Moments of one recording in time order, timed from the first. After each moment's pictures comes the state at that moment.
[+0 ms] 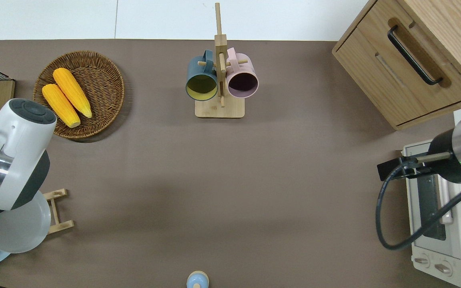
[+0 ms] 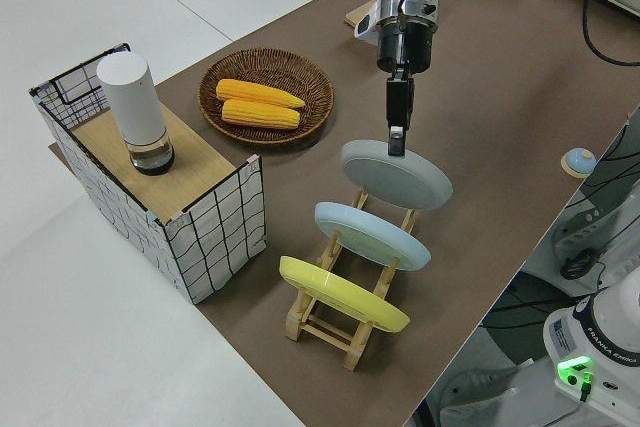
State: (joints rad) left arm -0.23 0.11 0.16 -1.90 0.73 1.27 -0.48; right arm -0.07 -0.02 0.21 -1.50 0.00 1.36 0.05
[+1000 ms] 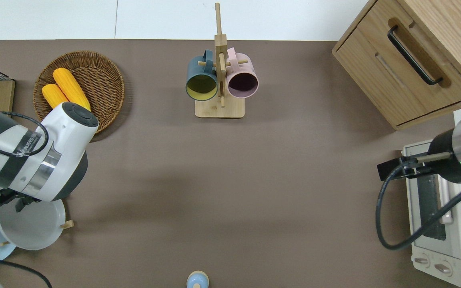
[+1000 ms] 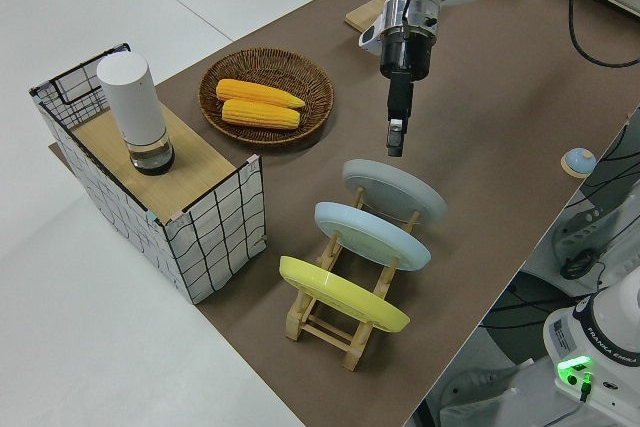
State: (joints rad) left arm -0.26 0.19 0.10 -1.90 0.74 1.29 -0.61; right arm -0.07 -0.02 0.21 -1.50 0.00 1.36 0.05
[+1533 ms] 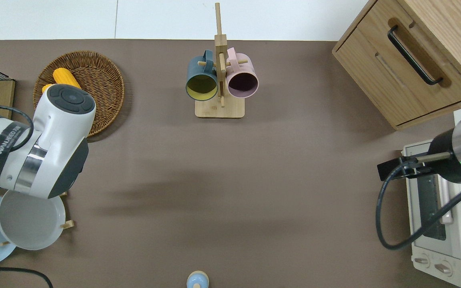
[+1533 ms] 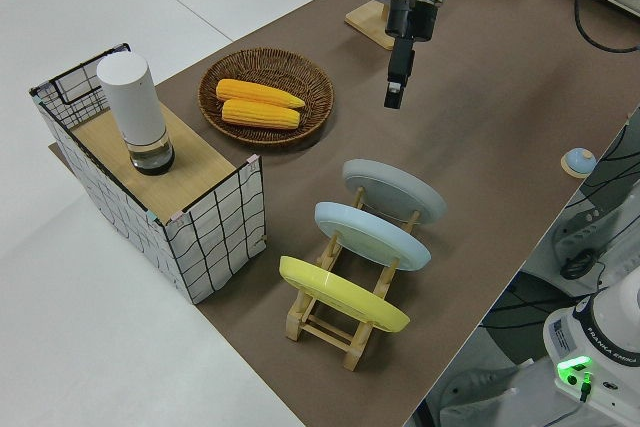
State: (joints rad) left arm -0.26 0.17 0.07 -1.79 0.53 1.46 -0.65; right arm -0.07 -0.02 0.21 -1.50 0.00 1.36 0.05
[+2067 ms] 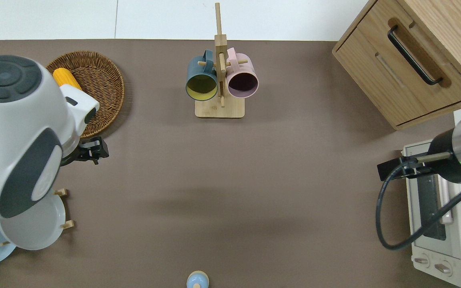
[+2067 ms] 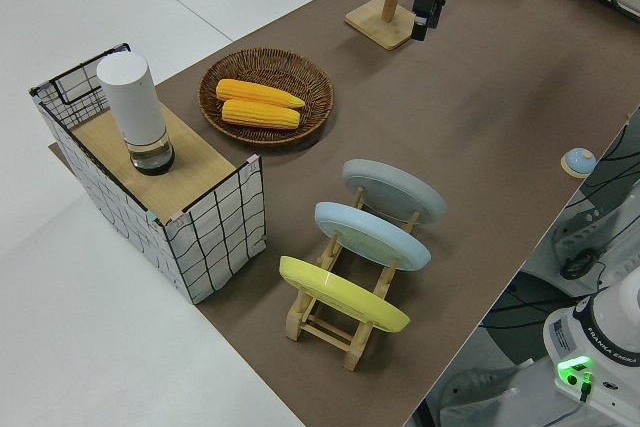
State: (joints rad) left arm -0.26 0.09 0.02 -1.62 0.22 1.49 -0.45; right arm -0.07 -0.02 0.21 -1.50 0.00 1.36 0.05
